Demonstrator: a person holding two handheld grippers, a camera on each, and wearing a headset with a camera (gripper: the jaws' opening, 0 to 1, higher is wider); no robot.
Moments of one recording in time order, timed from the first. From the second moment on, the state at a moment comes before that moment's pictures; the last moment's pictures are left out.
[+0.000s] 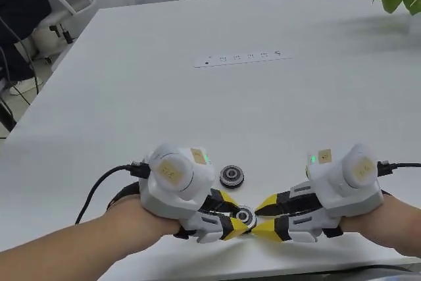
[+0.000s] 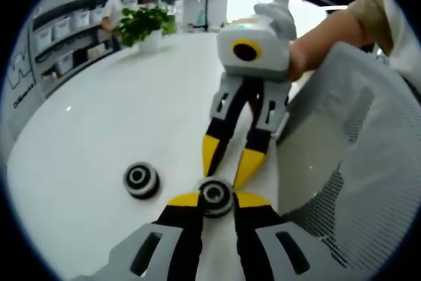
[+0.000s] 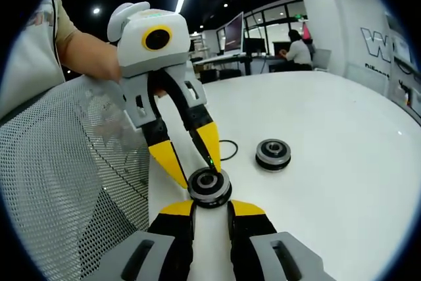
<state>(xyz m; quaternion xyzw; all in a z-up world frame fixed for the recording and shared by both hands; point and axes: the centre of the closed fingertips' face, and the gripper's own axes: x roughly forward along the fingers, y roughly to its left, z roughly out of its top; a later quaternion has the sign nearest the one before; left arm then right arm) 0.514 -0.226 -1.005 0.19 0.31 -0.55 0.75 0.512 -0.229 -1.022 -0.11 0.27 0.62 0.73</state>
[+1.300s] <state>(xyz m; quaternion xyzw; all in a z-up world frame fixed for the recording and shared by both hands) 0.518 -0.226 -1.006 0.21 0.28 -0.53 0.77 0.516 -0.235 -1.023 -0.04 0.32 0.58 0.75</state>
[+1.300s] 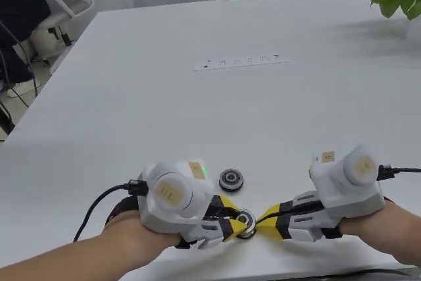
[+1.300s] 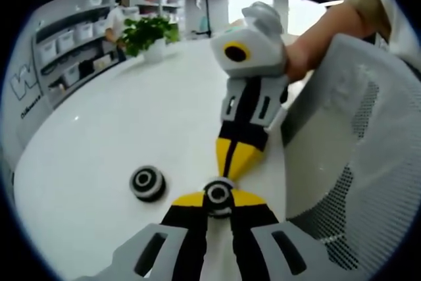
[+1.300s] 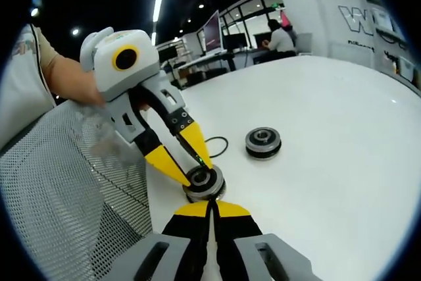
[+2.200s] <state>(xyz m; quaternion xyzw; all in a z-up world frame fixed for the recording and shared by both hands) 0.519 -0.228 -1.006 0.21 0.28 -0.53 0.78 0.521 -0.239 -1.008 0.10 0.34 0.54 0.76</state>
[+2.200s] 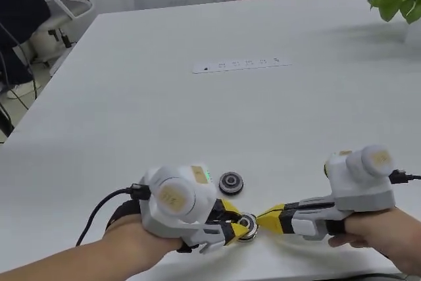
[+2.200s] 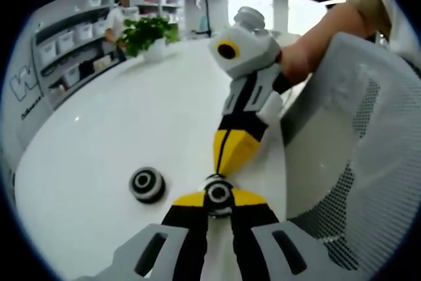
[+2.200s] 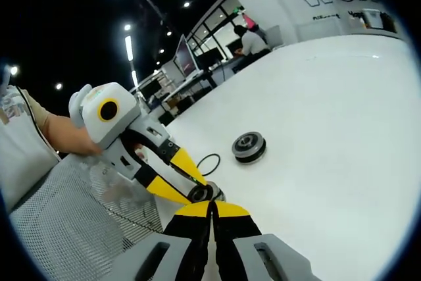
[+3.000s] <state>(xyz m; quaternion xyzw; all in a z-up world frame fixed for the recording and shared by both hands) 0.519 -0.229 -1.007 0.21 0.28 -0.53 0.78 0.515 -0.228 -1.002 0.11 0.34 0.57 0.74</state>
